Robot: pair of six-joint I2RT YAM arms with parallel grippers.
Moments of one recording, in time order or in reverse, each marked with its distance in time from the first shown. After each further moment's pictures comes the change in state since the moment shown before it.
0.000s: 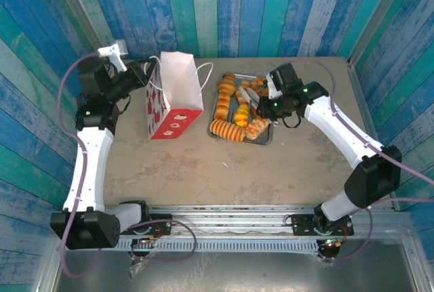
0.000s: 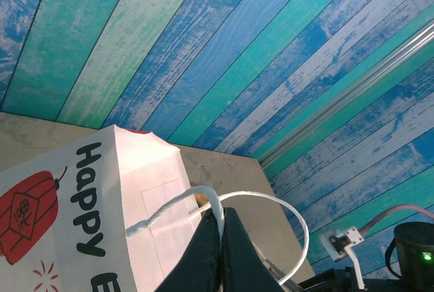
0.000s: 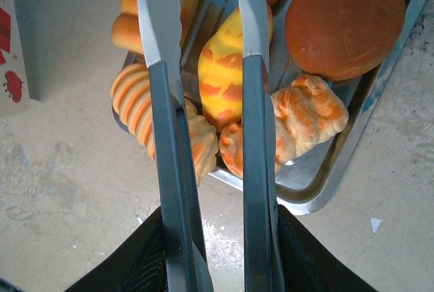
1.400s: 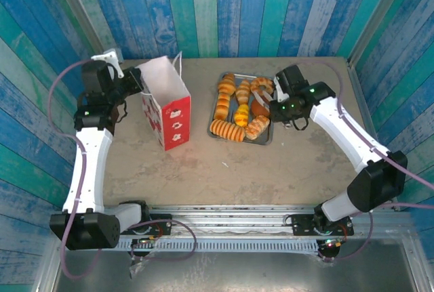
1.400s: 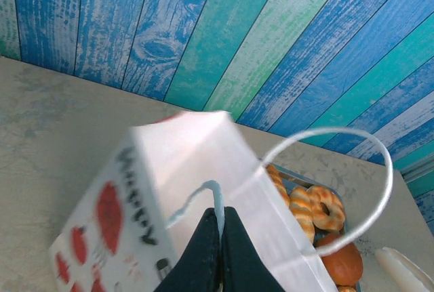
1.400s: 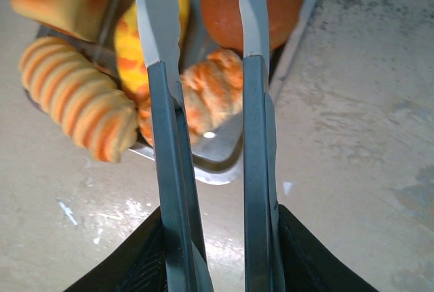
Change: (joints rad) left arm 0.000 -0.004 0.016 -0.237 -0.385 0.226; right arm -0.027 -0.034 -0.001 -0.112 0.138 -0.084
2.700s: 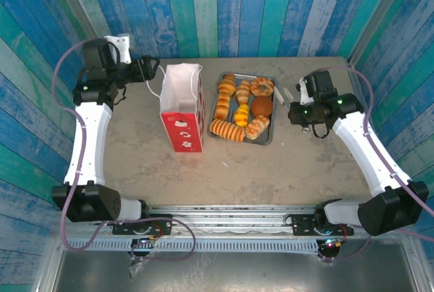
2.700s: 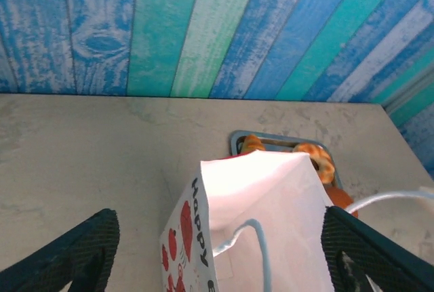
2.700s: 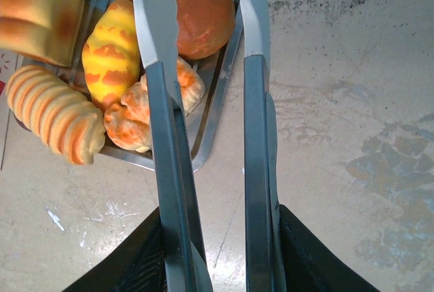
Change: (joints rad) left arm 0.000 0.211 0.264 -0.166 0.191 0.229; right arm -0.162 -0.206 -0.130 0.009 -0.029 -0.024
